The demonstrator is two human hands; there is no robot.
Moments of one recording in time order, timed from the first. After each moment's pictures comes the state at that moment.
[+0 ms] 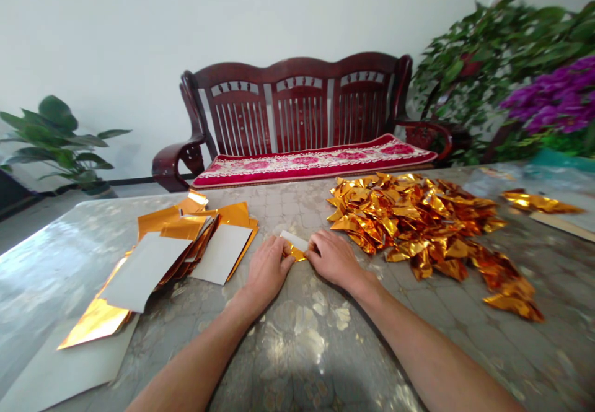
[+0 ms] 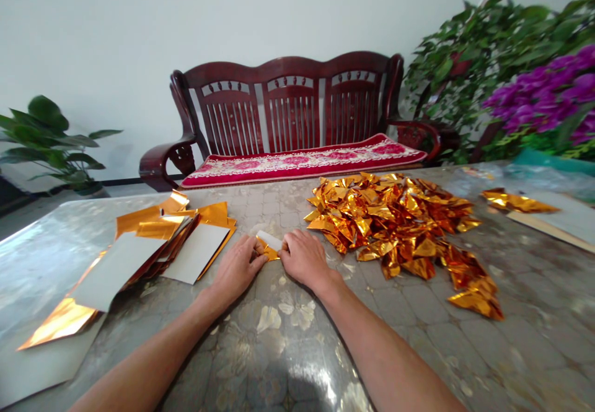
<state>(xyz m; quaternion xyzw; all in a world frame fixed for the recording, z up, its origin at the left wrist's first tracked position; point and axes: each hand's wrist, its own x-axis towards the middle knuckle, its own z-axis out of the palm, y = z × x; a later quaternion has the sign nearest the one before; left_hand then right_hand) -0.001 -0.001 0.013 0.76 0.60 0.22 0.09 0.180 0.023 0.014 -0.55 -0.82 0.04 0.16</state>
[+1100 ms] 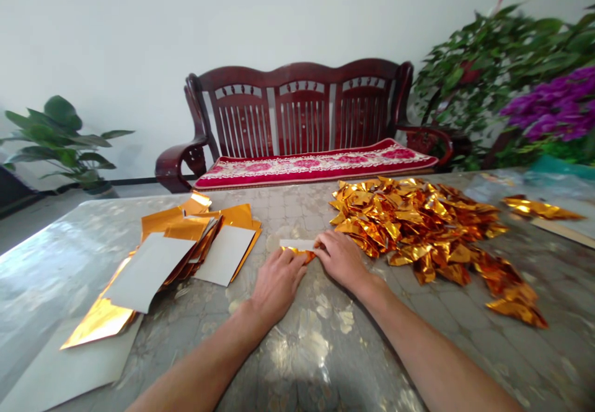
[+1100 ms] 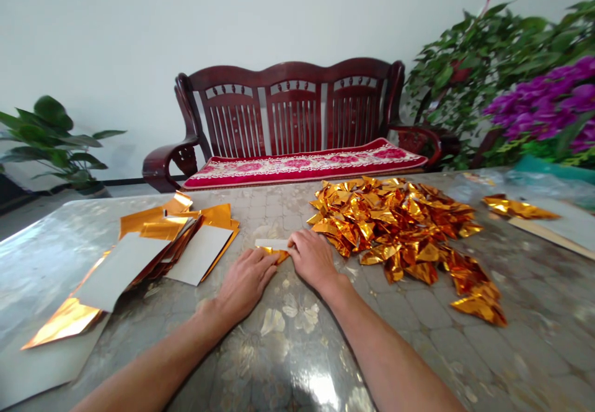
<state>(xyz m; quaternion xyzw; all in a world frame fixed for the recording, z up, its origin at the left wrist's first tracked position) 0.003 -0.021 0.012 0.84 0.51 0.18 0.02 0.191 0.027 0.009 -0.52 -0.82 0.02 0.24</state>
